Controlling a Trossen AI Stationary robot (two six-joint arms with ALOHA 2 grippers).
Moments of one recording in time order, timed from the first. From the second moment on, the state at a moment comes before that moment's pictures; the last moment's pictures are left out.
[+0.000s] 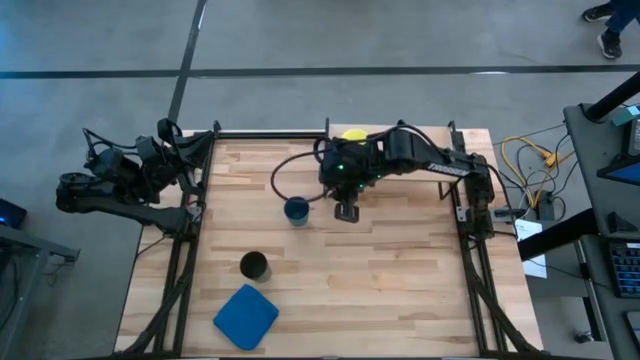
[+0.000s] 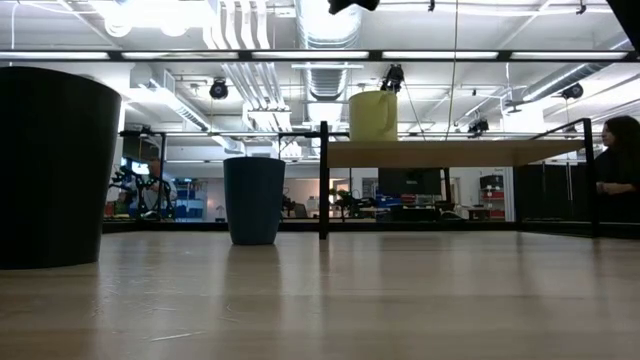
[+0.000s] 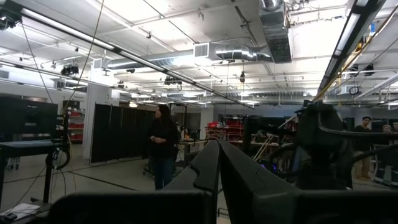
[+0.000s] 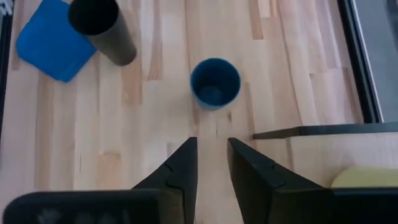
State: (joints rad) left arm -0.12 0.56 0.78 0.25 -0.57 0.22; right arm -0.01 1.97 2.35 -1.40 0.02 0.02
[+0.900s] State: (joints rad) left arm -0.12 0.61 0.79 0.27 -0.53 0.22; right arm 0.00 1.97 2.35 -1.40 0.02 0.11
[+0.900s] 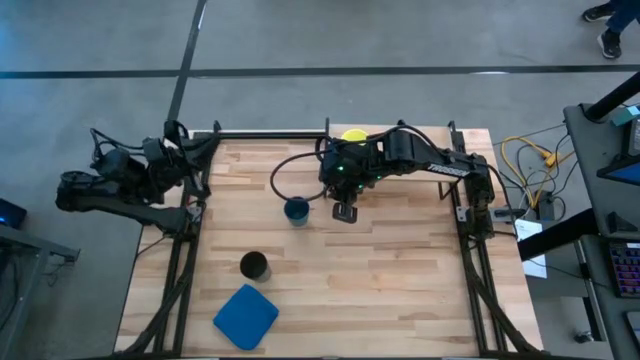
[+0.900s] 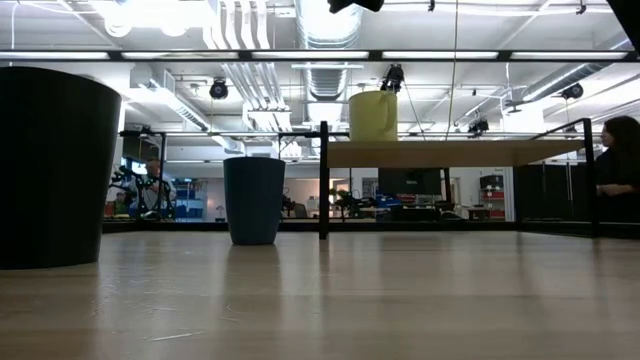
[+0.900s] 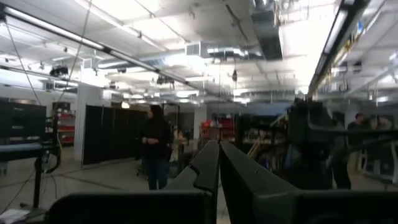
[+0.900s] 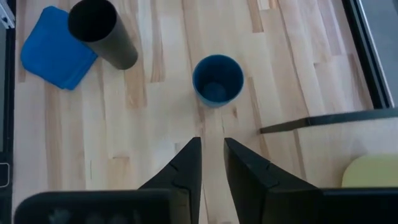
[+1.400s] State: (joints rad) left arm -0.13 0.98 0.99 -0.11 -0.56 0.20; right arm 0.01 1.97 2.35 -1.54 0.02 0.18
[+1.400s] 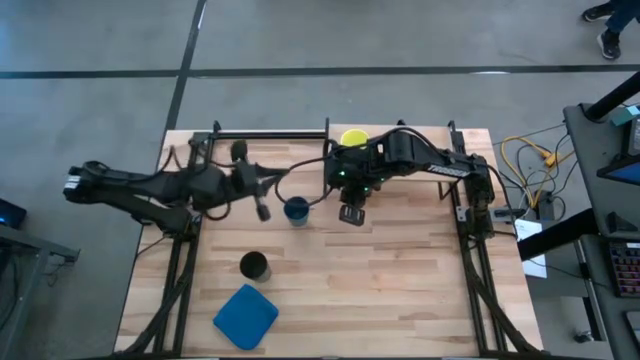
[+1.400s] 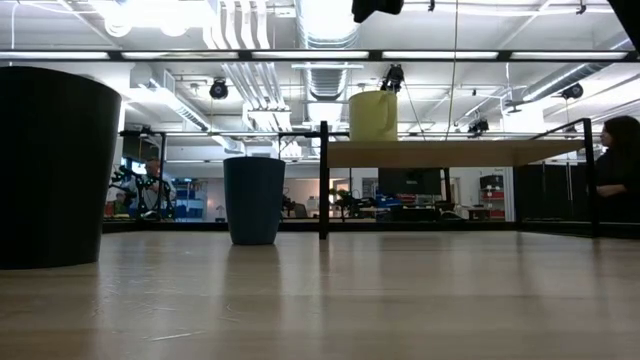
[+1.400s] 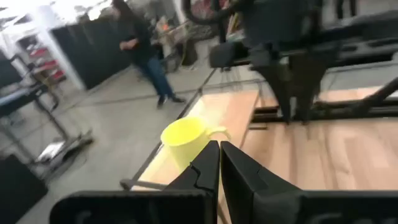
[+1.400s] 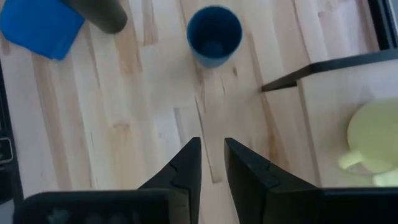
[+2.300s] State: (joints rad) left arm -0.12 1.41 1.55 -1.00 -0.42 -0.23; right arm 0.11 1.95 2.35 -1.57 0.02 0.24
